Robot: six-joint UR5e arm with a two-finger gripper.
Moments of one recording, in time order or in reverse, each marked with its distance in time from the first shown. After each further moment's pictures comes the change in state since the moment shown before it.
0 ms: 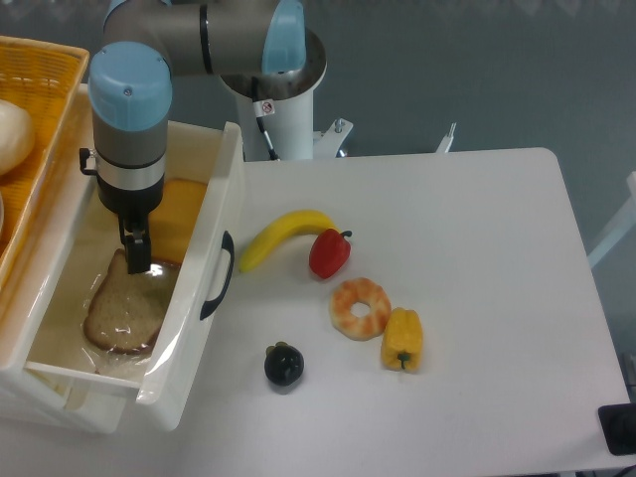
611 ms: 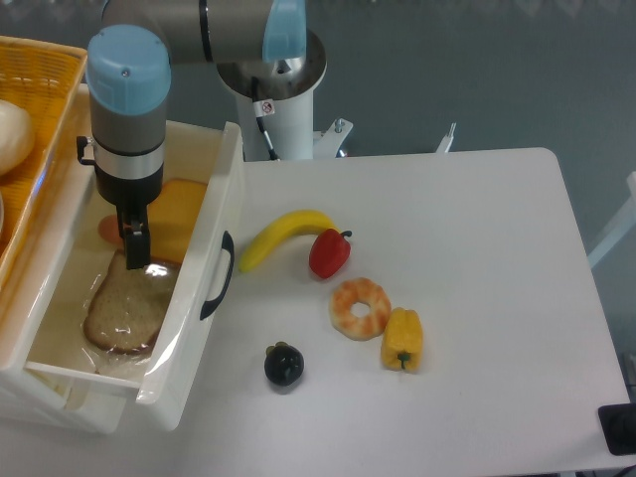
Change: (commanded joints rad) arm 0.006 0.034 0.003 -0.002 0.000 -0.002
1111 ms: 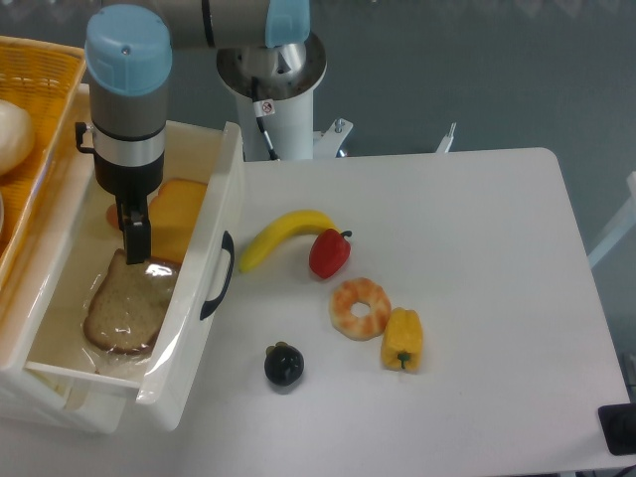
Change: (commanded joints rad) arm 0.020 0.020 0.026 -0.006 -0.002 -0.006
